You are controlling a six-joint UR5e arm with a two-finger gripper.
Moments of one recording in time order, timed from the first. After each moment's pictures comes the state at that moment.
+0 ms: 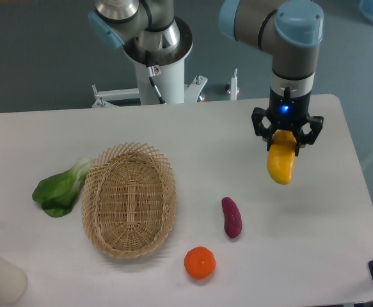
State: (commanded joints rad) arm 2.74 -1.74 -1.74 -0.97 1.46 1.10
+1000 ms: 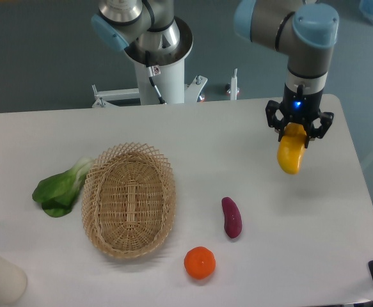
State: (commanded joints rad) arm 2.84 -1.81 -1.81 -0.90 1.47 1.28
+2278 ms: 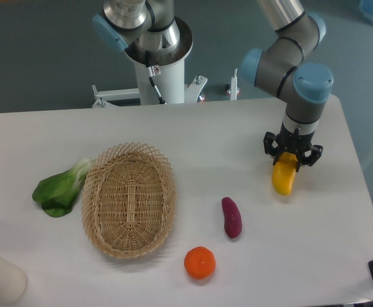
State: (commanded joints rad) arm 2.83 -1.97 -1.86 -0.77 1.50 1.25
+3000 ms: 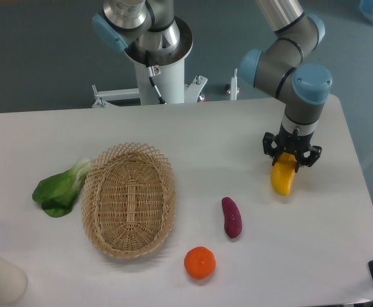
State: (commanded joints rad) arm 2.83 -1.97 -1.85 -0.77 1.50 1.25
